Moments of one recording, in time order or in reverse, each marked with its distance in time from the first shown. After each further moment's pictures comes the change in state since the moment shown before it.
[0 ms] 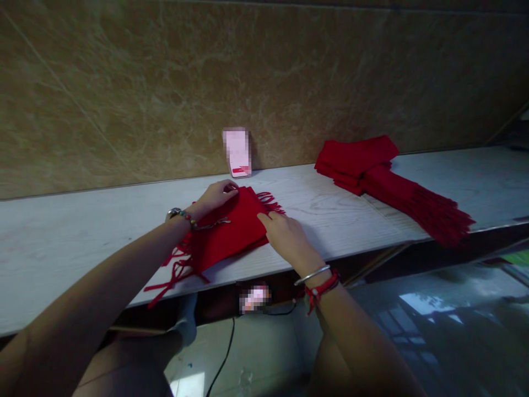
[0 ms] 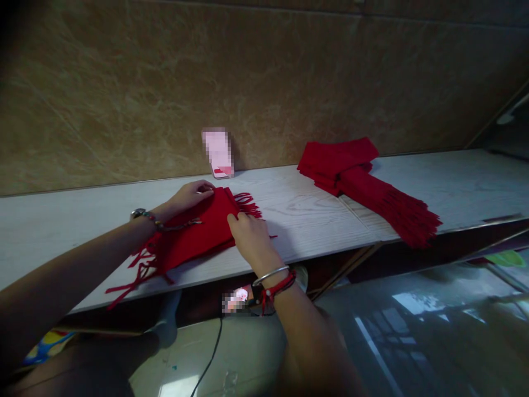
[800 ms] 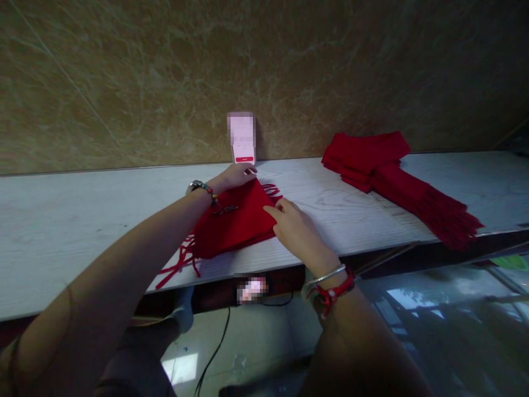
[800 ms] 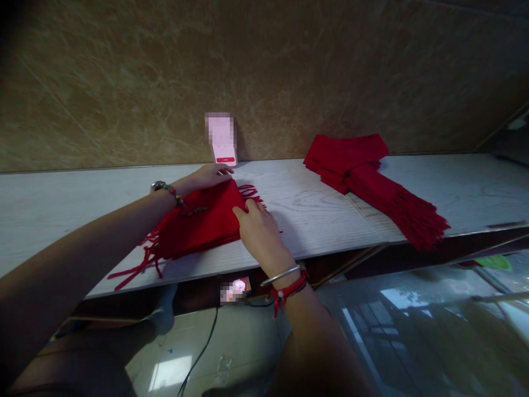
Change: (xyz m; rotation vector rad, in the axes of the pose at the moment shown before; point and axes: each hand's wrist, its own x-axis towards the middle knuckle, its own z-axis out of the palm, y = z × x) left_hand 0.037 0.026 0.010 0.176 -0.134 0.084; right_hand -0.004 0.001 -0.008 0.053 -0.031 0.027
